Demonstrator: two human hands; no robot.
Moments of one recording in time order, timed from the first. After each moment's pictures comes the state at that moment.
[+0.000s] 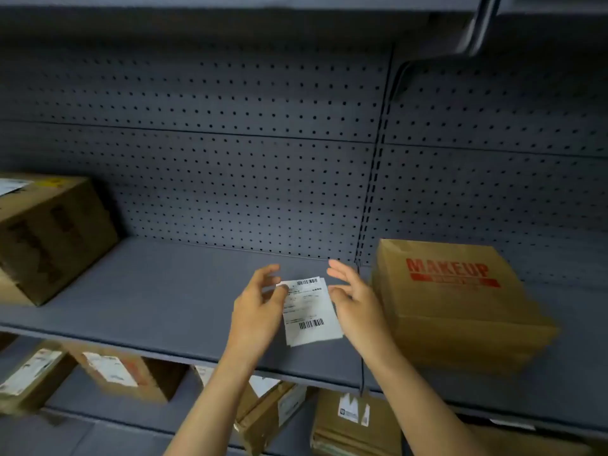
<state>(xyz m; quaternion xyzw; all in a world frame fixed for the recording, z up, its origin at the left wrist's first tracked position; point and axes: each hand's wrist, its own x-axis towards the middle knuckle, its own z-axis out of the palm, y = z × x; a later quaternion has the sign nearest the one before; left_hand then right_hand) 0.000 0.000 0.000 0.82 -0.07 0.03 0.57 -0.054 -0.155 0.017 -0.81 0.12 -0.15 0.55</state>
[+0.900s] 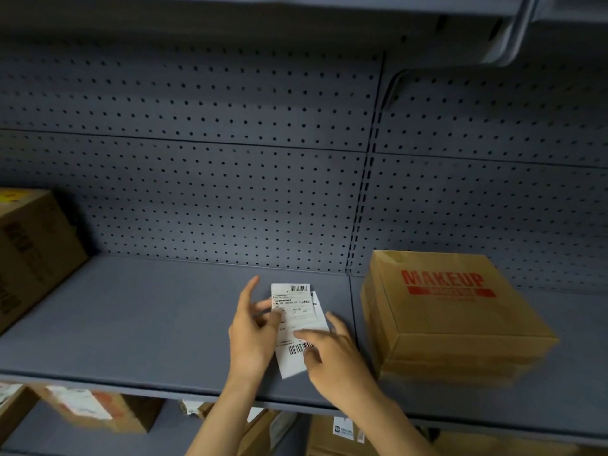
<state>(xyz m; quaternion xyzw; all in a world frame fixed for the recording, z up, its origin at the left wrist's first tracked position) 0.029 -0.011 -0.044 0.76 -0.04 0.02 0.64 -0.060 -0.134 -0.013 -0.94 0.11 0.01 0.32</state>
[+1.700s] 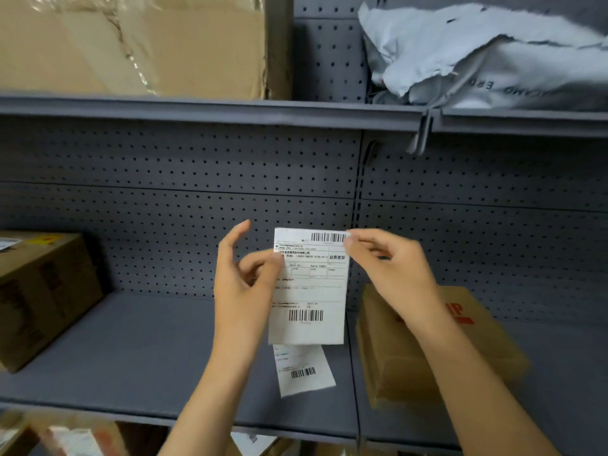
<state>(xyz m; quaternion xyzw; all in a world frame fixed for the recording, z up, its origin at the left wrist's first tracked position) -0.021 -0.003 0.128 0.60 -0.16 0.13 0.77 -0.076 -0.185 0.161 -0.81 0.05 -0.31 0.50</state>
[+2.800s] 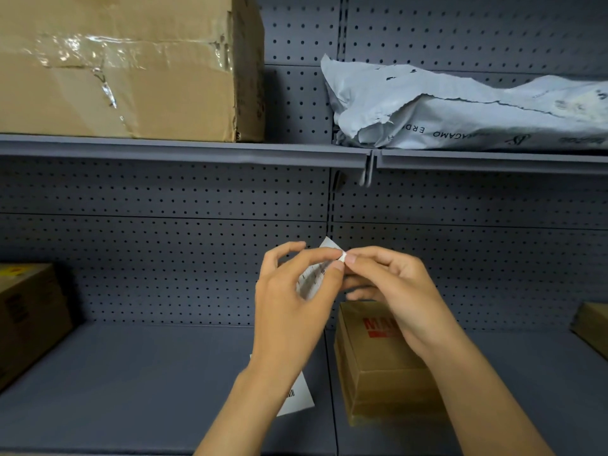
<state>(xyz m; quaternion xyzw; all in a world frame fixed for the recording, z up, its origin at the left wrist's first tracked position) -0.073 -0.053 0.163 0.71 -0.29 0.21 0.61 -0.127 -0.195 0.188 -0.71 -0.01 -0.24 0.66</state>
